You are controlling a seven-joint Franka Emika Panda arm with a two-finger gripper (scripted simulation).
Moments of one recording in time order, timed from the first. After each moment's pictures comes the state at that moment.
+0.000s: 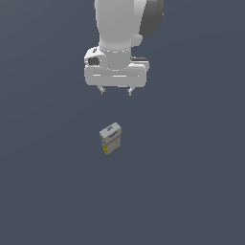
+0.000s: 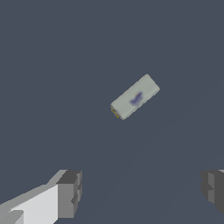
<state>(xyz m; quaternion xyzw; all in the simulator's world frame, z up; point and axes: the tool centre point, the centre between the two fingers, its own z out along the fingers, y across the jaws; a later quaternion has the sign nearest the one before) -0.075 -0.024 0.312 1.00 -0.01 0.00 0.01</state>
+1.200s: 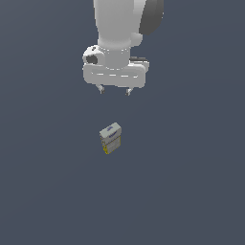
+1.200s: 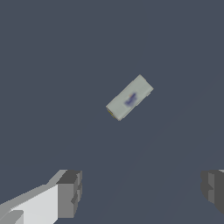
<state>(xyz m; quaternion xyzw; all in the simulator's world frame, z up) -0.072 -0.027 0.317 1.00 -0.04 -0.01 0.02</state>
